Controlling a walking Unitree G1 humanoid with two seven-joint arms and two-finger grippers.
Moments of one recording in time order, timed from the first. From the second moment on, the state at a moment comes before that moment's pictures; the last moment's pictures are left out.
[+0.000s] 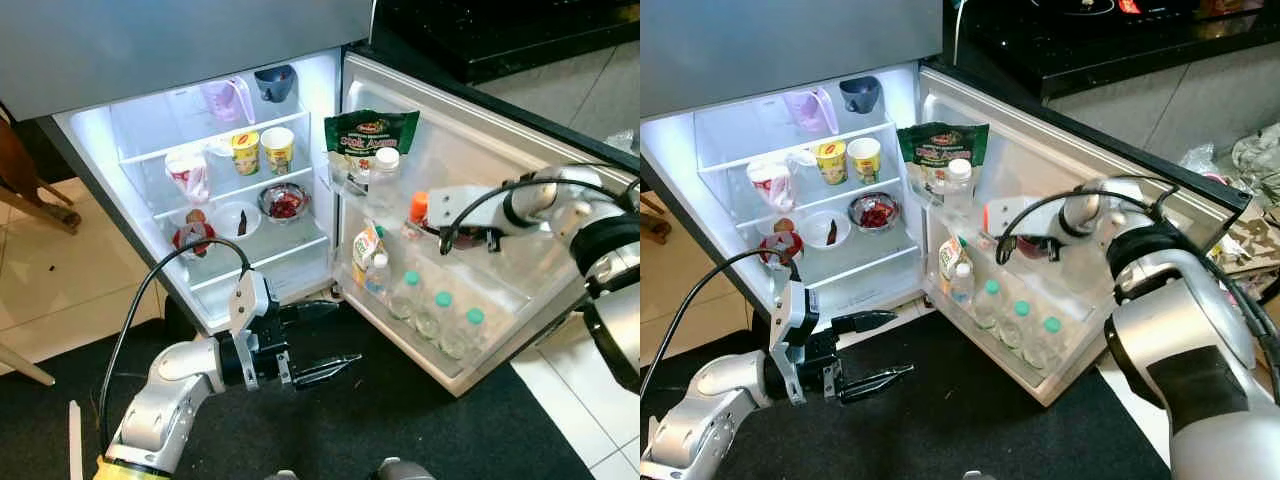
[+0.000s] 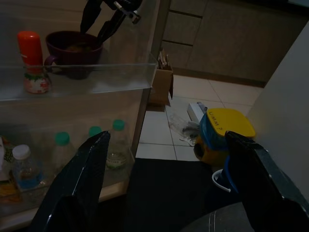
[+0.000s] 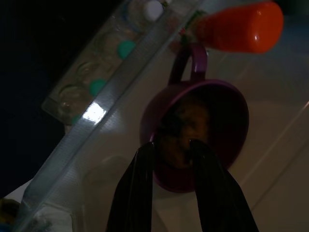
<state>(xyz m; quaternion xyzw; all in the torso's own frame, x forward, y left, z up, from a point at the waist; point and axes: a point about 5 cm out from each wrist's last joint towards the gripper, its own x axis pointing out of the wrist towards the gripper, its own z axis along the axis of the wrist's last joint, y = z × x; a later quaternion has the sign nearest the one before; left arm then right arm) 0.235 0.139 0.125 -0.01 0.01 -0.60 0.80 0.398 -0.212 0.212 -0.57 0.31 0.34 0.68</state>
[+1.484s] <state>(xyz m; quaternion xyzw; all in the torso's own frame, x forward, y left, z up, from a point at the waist) 0.266 0.176 0.086 -0.09 0.02 -0.46 0.88 0.290 -0.189 0.048 0.18 0.15 0.46 0.86</state>
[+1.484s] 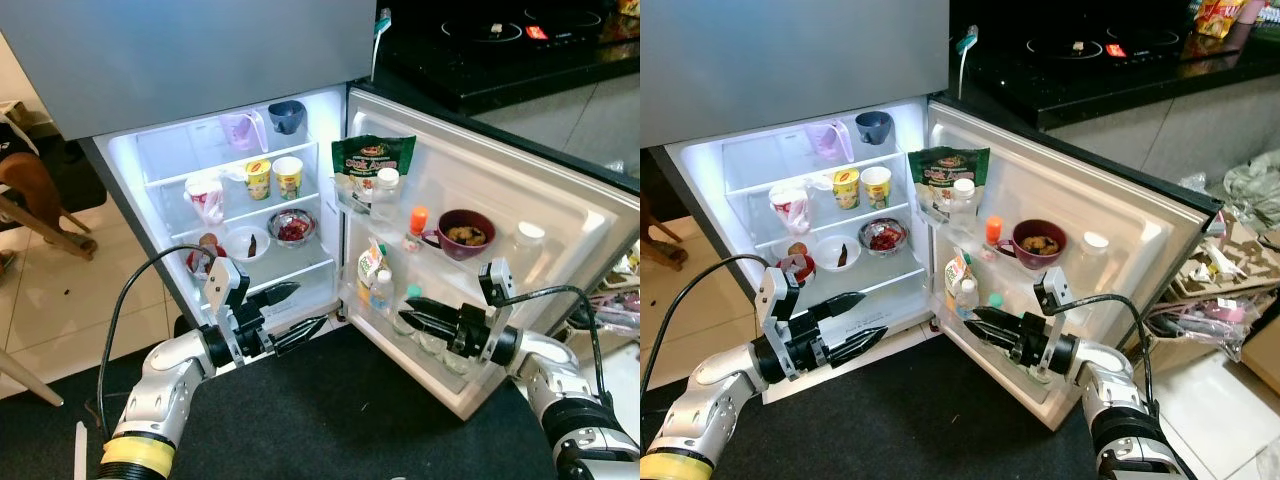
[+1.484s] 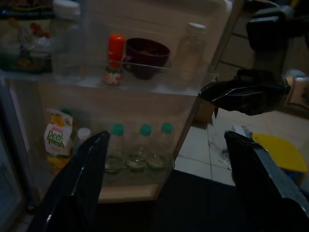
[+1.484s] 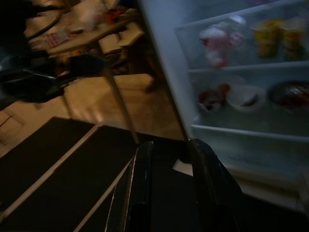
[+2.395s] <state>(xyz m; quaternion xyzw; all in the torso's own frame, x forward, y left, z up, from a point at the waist) 0.212 0.221 -0.044 -0.21 0.27 -0.09 0.94 0.210 -0.240 -0.052 0.20 0.37 0.03 0.91</state>
